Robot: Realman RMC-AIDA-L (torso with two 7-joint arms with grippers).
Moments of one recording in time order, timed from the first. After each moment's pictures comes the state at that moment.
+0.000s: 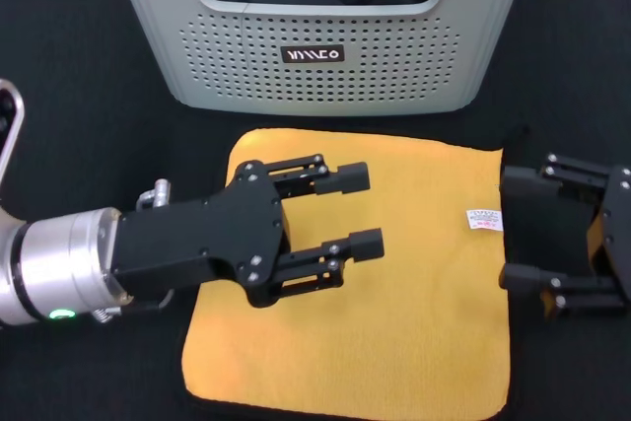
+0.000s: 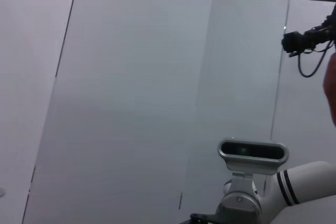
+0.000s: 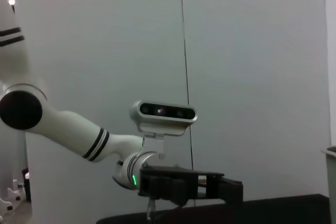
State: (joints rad) left arm -0.27 -2.07 1.36 0.66 1.21 1.75 -1.12; right arm 0.26 1.97 -1.27 -0.85 1.82 1.77 -1.99
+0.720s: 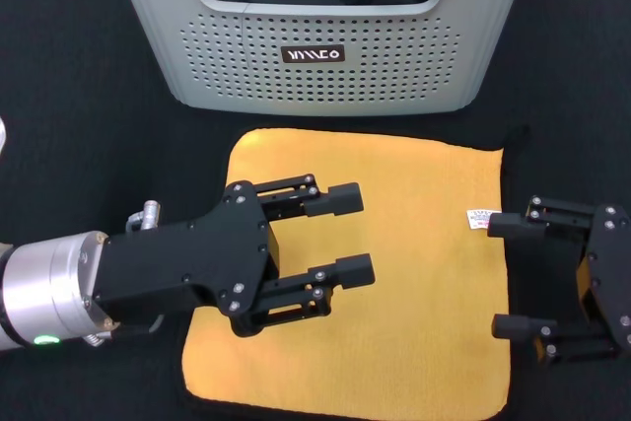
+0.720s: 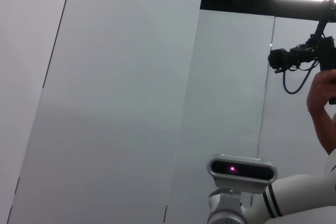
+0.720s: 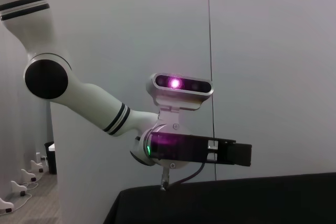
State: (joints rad) left arm -0.26 -2.07 1.35 0.61 1.21 1.83 -1.09; right arm 0.23 1.98 -1.30 -0.89 1.75 1.78 -2.01
